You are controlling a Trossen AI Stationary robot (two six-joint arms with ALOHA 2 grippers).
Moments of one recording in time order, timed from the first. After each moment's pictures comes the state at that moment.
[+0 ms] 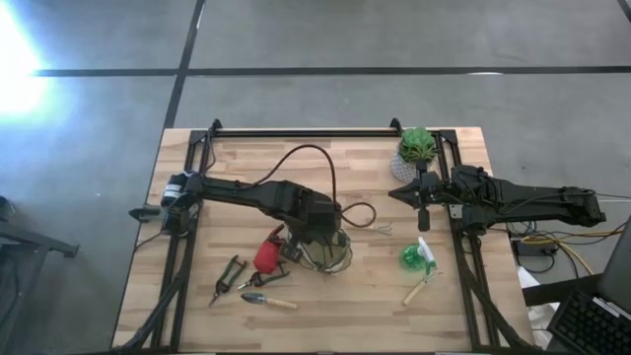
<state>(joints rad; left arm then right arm) -0.15 1.92 1.96 -1.27 -0.01 0.37 -0.11 0.55 0.44 -0.10 -0.03 0.08</state>
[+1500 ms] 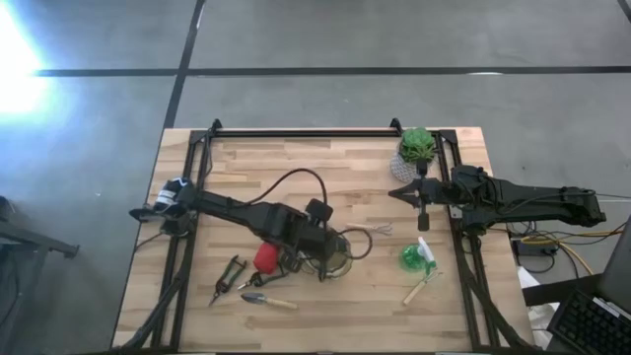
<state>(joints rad) -0.29 1.90 1.91 -1.18 -0.33 0.36 -0.11 0.55 0.44 -0.10 -0.03 -0.17</state>
